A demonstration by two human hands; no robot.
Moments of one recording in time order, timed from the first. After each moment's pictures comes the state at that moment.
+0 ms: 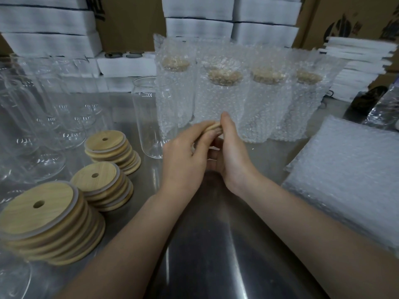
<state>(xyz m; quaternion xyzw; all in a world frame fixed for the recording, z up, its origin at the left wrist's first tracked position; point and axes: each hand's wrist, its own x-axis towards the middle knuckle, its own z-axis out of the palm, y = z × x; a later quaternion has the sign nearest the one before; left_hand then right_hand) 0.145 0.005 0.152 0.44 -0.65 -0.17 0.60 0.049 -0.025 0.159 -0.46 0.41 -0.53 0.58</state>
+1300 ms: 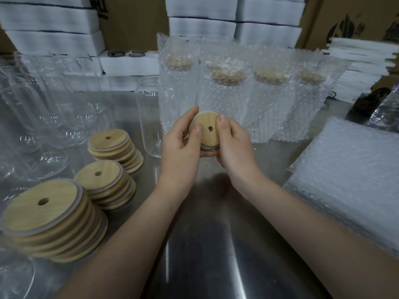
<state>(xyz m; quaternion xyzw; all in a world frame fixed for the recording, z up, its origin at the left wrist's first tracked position) 0.147 0.005 0.161 0.37 -0.49 -0.41 0.67 0.050 -0.027 0.156 -0.57 0.49 -0.57 0.33</state>
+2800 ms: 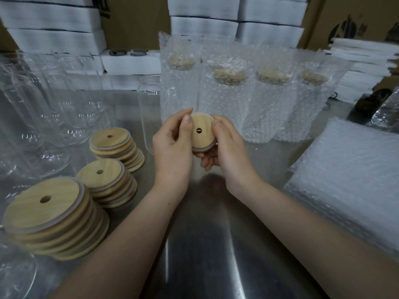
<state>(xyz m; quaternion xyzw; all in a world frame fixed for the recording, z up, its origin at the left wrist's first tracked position) 0.153 -0.001 0.156 0.42 -0.45 -0.33 0.71 0.059 -0.010 0.161 -0.55 0.41 -0.56 0.47</state>
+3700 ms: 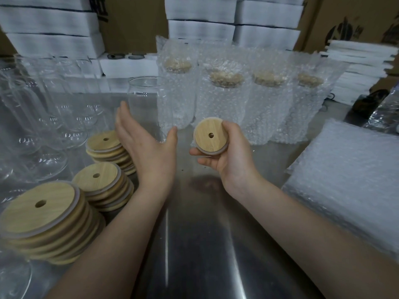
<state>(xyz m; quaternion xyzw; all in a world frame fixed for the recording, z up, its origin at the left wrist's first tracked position) 0.175 -0.011 0.151 0.61 -0.47 -0.06 0.64 0.052 -0.019 0.161 -0.39 0.41 -0.58 0.59</state>
